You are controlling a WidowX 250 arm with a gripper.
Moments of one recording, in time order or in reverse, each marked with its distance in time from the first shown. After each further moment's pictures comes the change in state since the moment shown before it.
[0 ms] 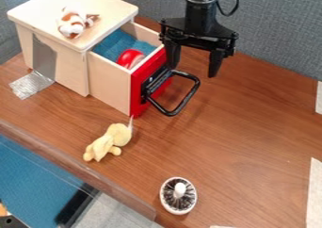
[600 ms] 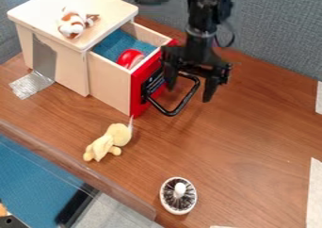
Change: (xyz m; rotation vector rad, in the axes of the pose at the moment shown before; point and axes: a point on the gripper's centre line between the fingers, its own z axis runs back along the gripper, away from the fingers) arm -0.007 0.001 -0.050 0.068 0.052 -0.015
